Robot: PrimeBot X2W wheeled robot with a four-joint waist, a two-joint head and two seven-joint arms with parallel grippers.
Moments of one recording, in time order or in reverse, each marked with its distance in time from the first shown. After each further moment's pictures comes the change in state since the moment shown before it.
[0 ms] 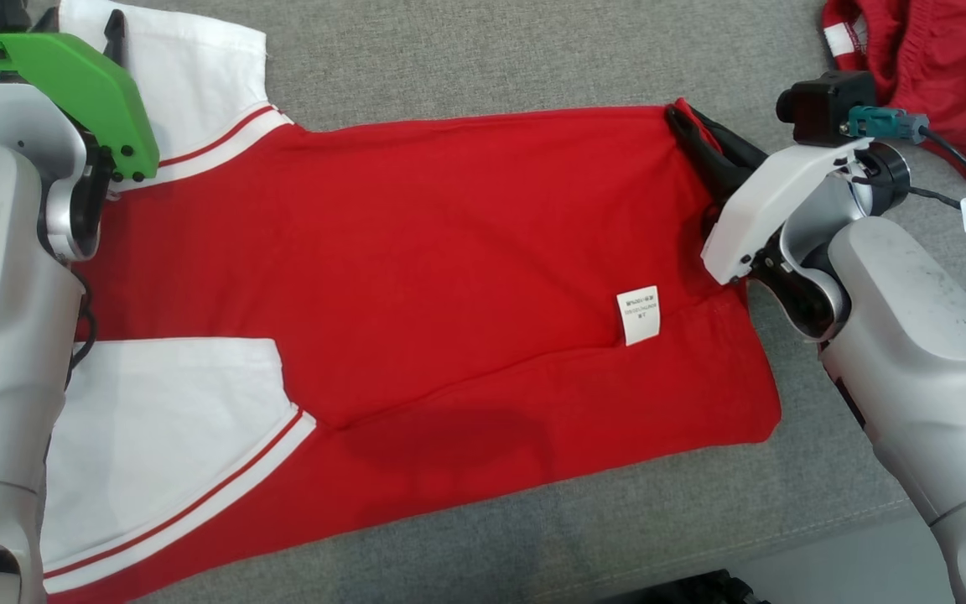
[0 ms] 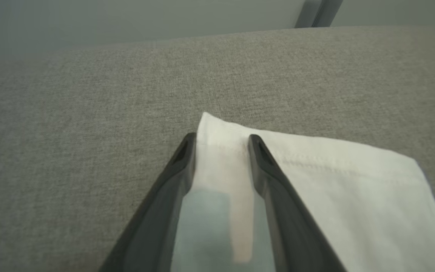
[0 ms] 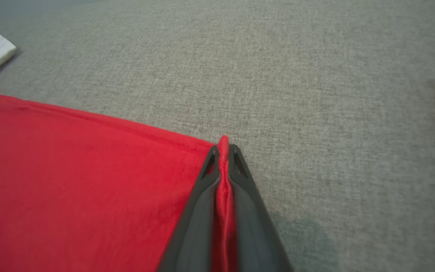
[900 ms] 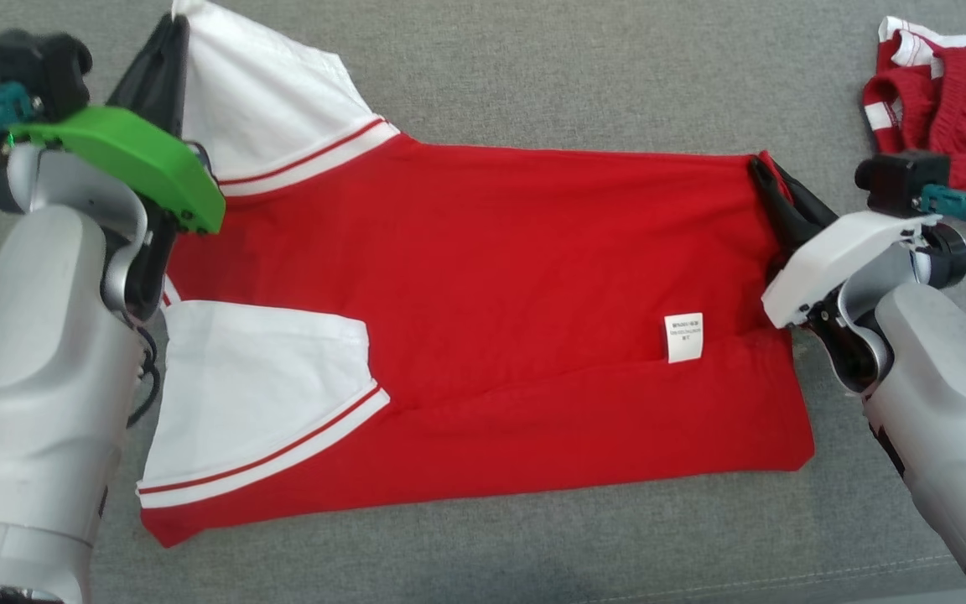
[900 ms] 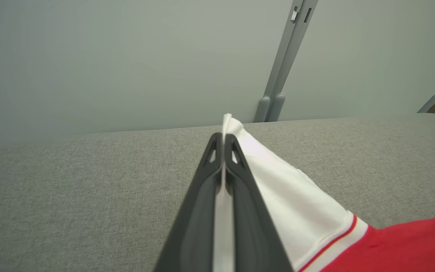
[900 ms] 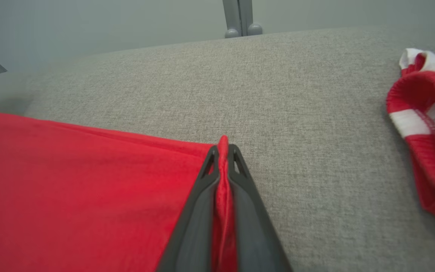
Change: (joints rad) left arm 0.098 -0.063 0.016 -0.035 -0.056 -0.183 -0.315; right arm 0.082 -0.049 -0.039 0.137 0.051 -0.001 -0.187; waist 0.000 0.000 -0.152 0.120
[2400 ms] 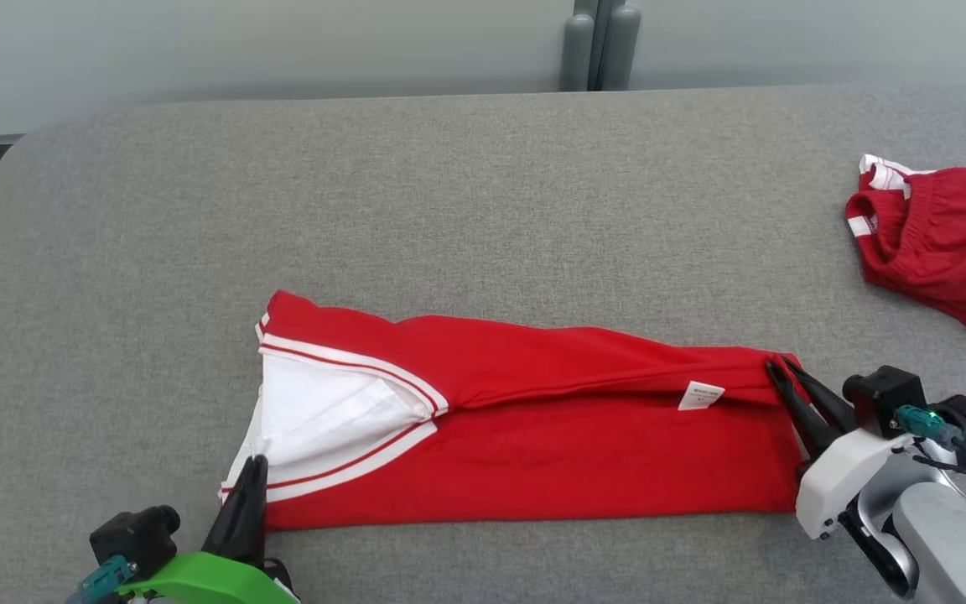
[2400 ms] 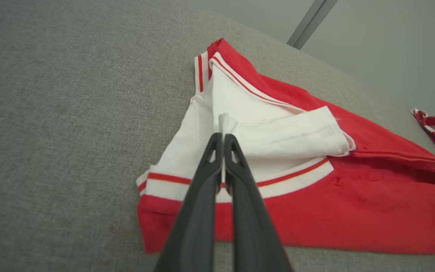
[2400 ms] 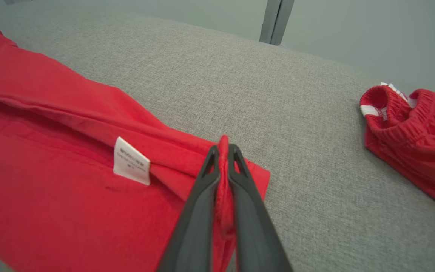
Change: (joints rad) left arm 0.900 -0.052 0.089 -0.387 -0.132 0.081 -0.132; right arm 0.448 -0.114 0.016 -0.241 -0.257 -0.073 -0.086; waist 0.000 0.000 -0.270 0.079
